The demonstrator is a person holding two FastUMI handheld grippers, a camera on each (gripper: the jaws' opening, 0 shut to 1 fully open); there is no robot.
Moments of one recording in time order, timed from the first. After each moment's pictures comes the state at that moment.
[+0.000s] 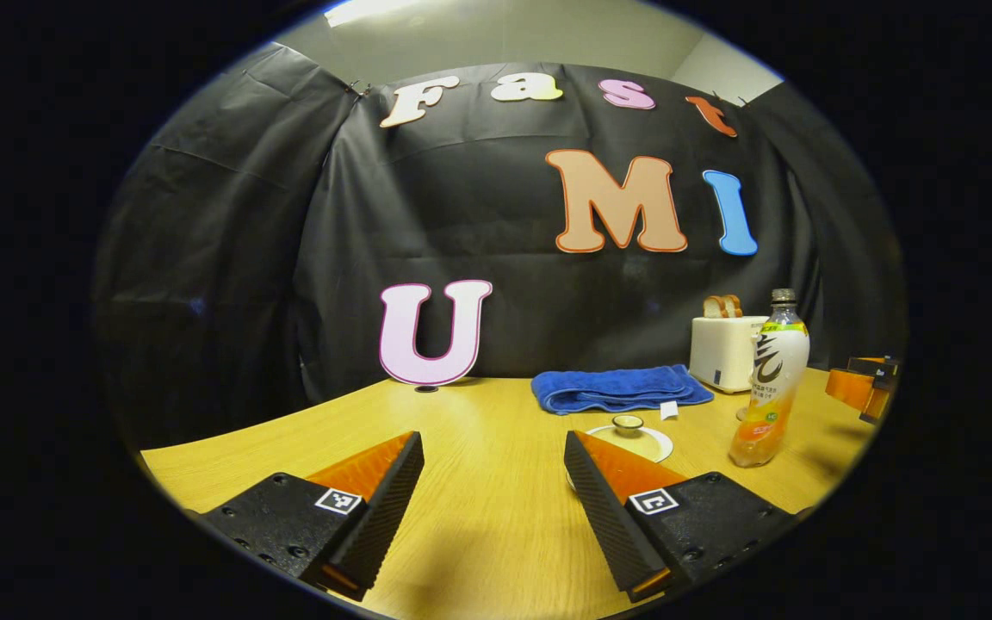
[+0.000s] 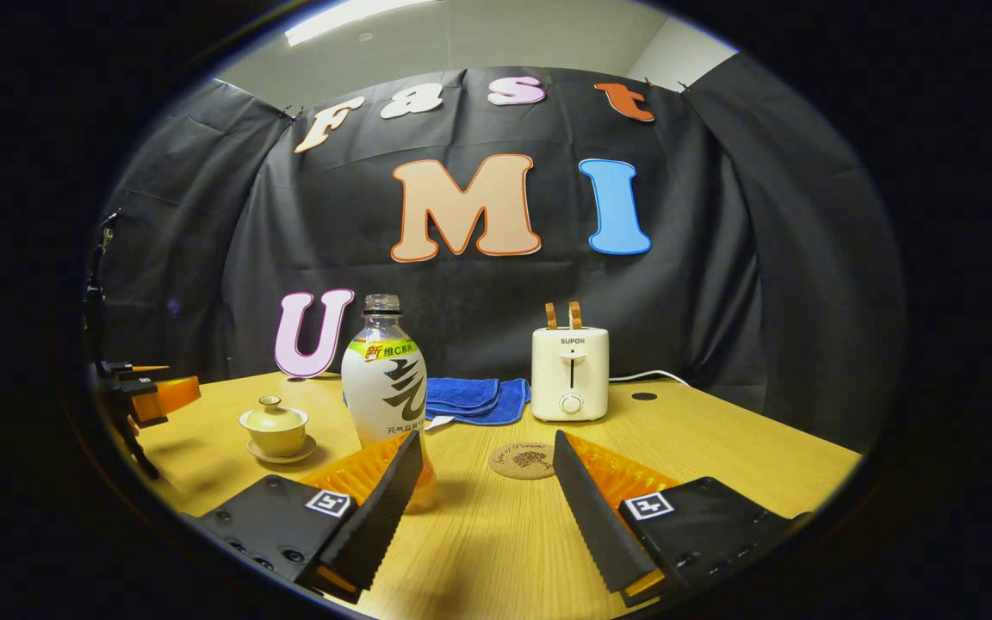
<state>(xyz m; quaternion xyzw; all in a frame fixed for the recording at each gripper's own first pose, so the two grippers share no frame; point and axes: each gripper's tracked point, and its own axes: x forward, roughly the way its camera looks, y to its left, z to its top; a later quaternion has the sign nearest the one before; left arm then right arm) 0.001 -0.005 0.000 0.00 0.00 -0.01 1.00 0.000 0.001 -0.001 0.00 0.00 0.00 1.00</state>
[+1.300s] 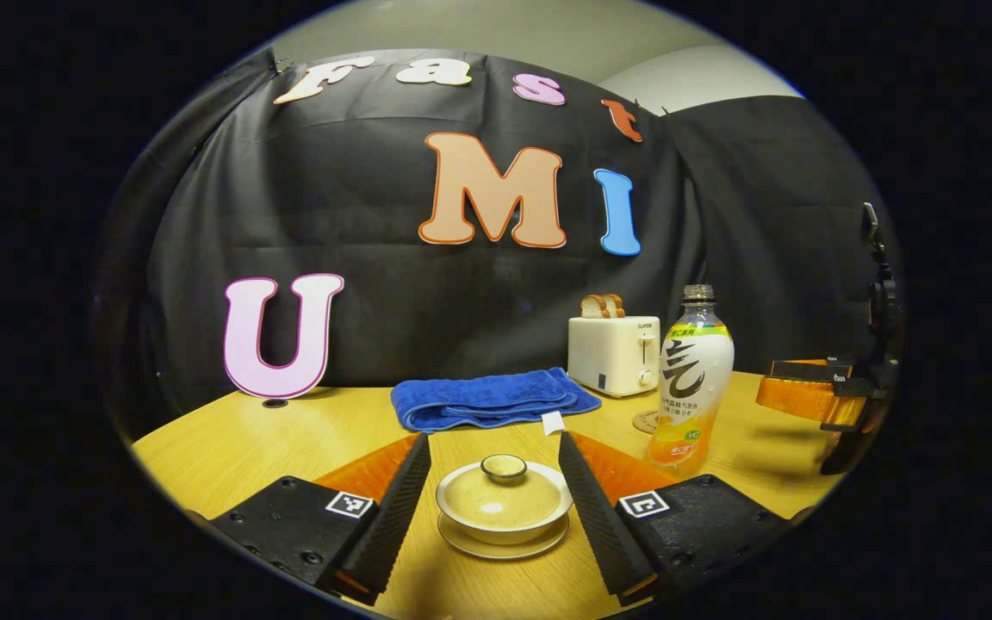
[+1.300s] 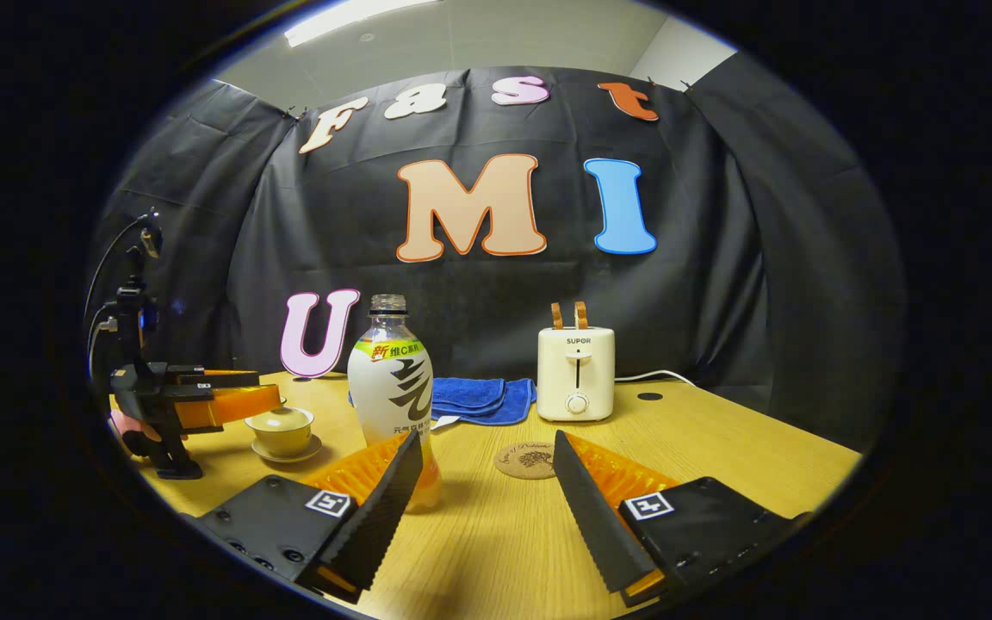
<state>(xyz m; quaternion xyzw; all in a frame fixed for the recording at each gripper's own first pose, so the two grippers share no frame) 0.055 -0.113 -0.003 -0.01 0.00 -0.25 0.97 -0.001 0.005 -0.001 0.00 0.00 0.01 1.00</state>
